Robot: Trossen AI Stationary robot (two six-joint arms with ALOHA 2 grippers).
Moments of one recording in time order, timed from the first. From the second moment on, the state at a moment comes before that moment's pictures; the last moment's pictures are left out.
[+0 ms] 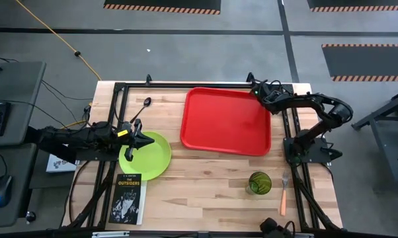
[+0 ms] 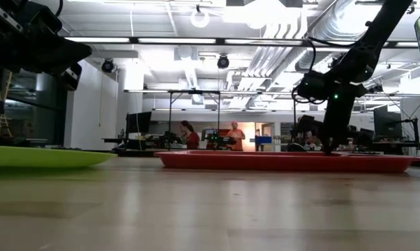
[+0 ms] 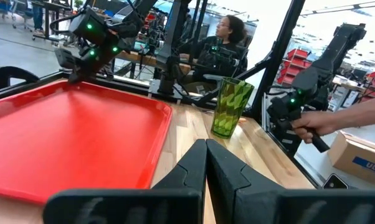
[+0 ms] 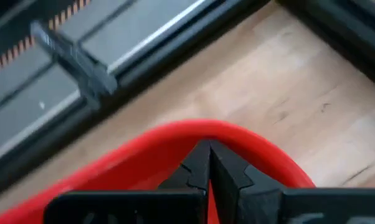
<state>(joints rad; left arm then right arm) -0.05 0.02 0.01 0.01 0.01 -0.23 -0.85 1.53 0.58 -0.08 0.52 1.23</state>
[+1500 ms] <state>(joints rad) -0.05 0.02 0.01 0.01 0.01 -0.23 -0.63 0.71 0.89 -0.27 -0.84 1.13</state>
